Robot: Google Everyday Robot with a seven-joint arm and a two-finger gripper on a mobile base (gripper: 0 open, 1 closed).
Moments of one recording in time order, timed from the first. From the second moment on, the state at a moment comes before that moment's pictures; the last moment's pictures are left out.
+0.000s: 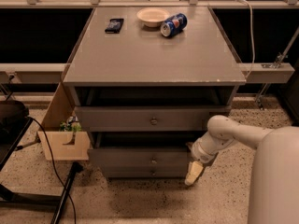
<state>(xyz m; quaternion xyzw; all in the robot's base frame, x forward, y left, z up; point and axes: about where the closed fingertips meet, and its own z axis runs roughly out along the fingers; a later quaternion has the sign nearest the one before) 0.552 -0.169 0.412 -0.61 0.76 0.20 0.11</state>
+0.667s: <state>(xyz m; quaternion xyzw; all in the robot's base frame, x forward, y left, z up) 0.524 -0.184 0.419 -0.60 0.76 0.21 0.09</state>
